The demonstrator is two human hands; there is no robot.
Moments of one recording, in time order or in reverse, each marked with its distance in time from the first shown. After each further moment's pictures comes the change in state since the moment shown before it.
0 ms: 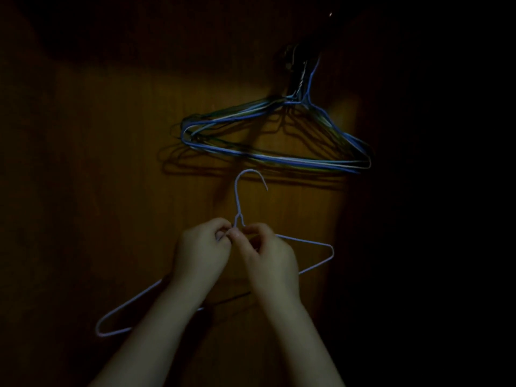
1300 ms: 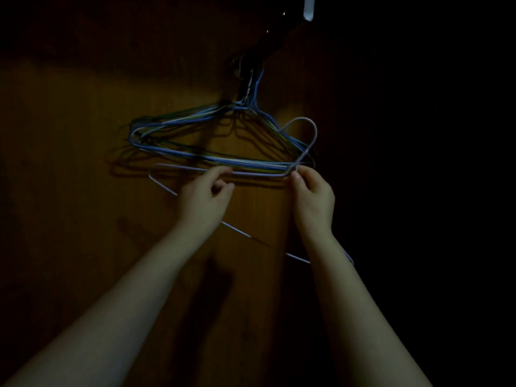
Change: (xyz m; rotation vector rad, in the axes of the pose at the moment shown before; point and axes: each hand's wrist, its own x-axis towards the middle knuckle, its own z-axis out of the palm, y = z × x) left_hand 0.029 0.083 0.013 -0.287 -0.001 0.217; right_hand 0.060 0.034 -0.120 0.314 0.467 -0.138
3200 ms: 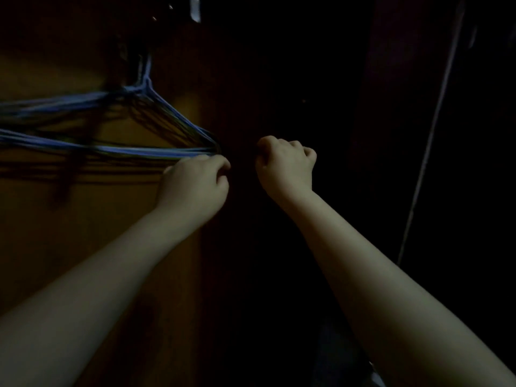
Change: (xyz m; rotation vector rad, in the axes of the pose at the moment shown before) left_hand -0.033 0.095 0.022 0.164 -0.345 0.362; right_hand -0.020 -0.073 -0.104 -1.204 0.053 -0.132
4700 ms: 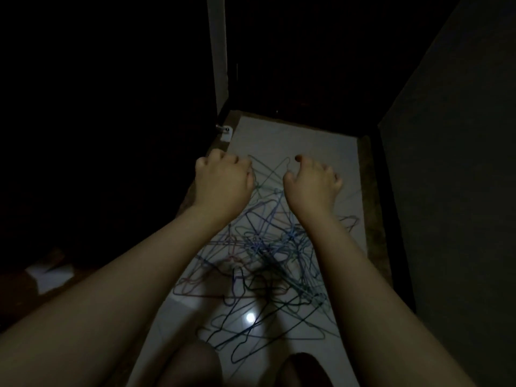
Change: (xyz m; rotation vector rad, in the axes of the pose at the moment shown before) left_hand -0.541 0.366 0.559 -0.157 -0.651 0.424; right_hand -0.698 0.547 0.089 -0.371 -0.411 0.985
